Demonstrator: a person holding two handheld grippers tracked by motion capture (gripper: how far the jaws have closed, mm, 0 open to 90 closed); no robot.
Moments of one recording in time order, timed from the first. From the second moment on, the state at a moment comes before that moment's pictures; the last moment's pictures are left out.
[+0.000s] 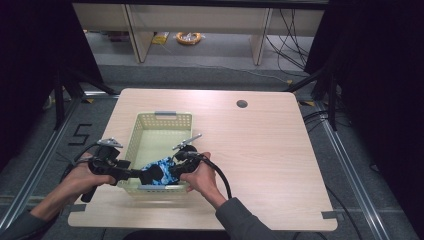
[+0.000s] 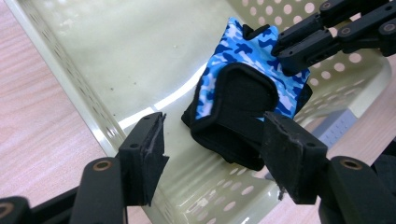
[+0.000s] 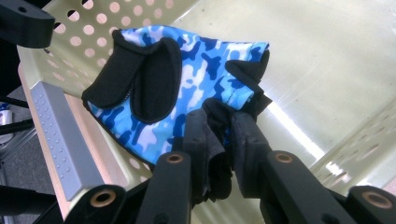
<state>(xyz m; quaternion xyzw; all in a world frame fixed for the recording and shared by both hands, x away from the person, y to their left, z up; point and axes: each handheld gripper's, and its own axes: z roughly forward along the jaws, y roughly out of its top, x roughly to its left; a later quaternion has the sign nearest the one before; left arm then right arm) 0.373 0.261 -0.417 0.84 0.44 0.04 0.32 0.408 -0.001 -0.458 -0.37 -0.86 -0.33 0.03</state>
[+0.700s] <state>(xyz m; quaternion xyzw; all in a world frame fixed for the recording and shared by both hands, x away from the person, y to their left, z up) 0.356 0.253 -0.409 0.83 0.43 0.04 0.35 0.399 -0.014 -0.429 -0.34 -0.87 -0.37 -0.01</state>
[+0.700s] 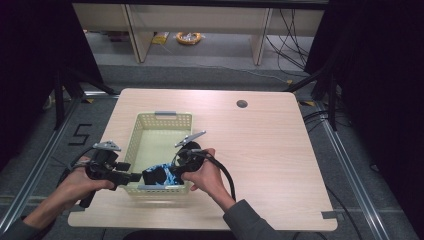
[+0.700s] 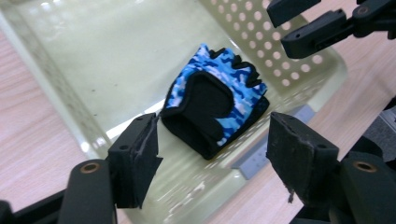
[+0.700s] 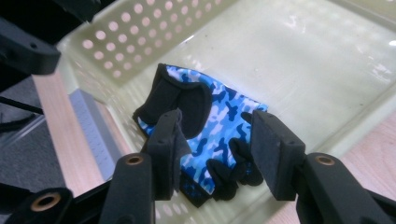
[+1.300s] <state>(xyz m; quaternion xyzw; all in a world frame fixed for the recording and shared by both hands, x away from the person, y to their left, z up) 0.335 0.218 -0.408 0.82 0.41 0.02 0.40 0.390 -0.063 -0.419 -0.35 -0.85 -0.39 -0.01</state>
